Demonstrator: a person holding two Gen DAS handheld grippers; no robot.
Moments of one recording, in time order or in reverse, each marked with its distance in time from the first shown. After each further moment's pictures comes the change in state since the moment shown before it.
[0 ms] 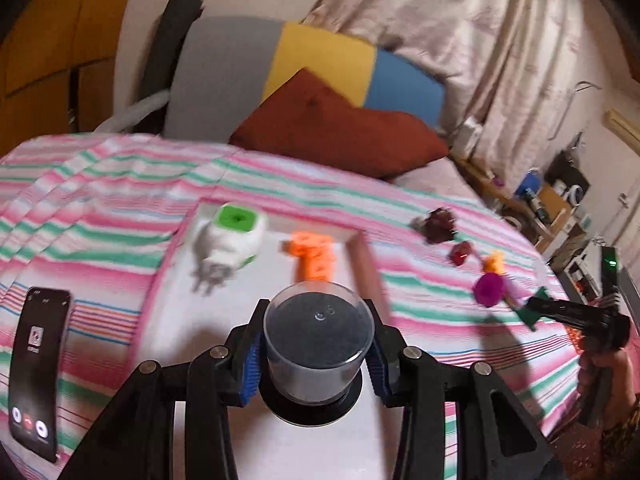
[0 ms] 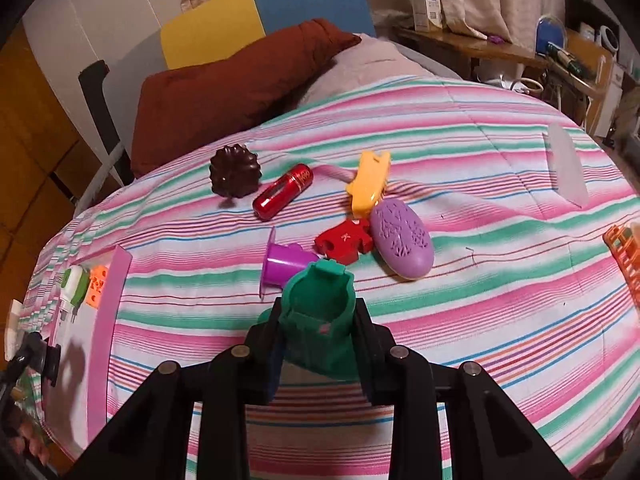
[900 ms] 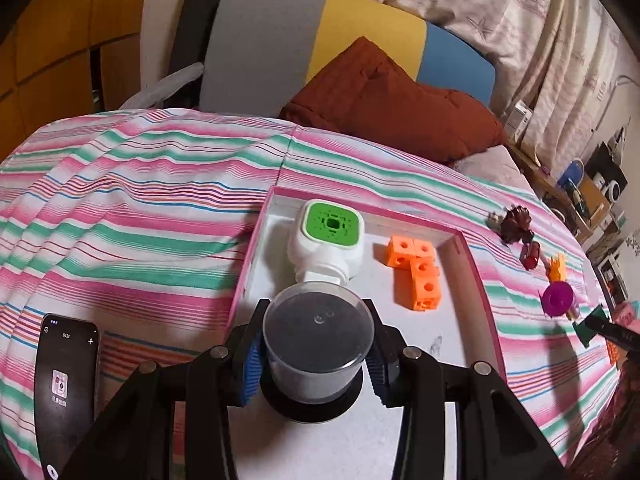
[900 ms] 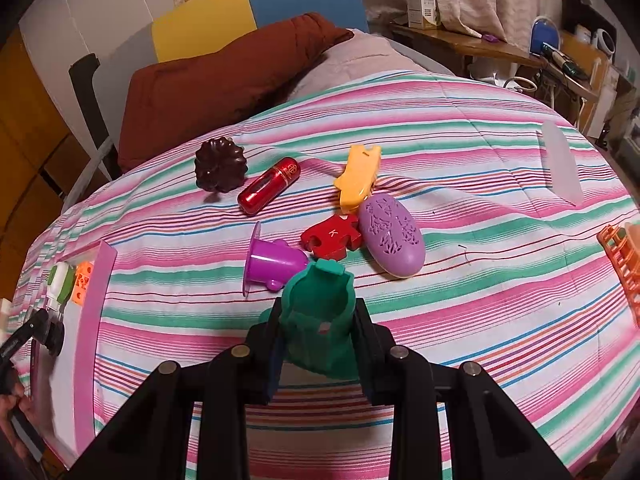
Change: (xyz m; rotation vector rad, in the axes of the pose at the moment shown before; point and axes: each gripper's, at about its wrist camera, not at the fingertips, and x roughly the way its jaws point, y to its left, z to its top) left arm 0.044 0.051 0.028 -0.022 0.095 0.122; right arm 0.007 -0.003 -0.001 -0.001 0.018 -0.040
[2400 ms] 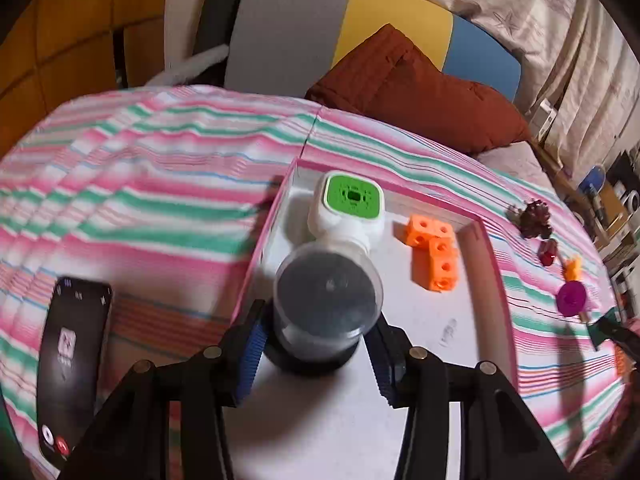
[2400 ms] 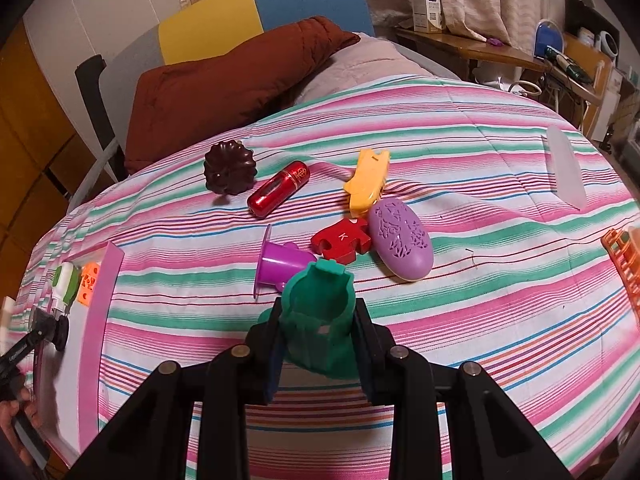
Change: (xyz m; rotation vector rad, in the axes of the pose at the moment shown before) left arm -0.003 0.002 -0.012 -0.066 0.061 0.059; right arm -0.002 0.004 -0.001 -0.012 -0.015 0.019
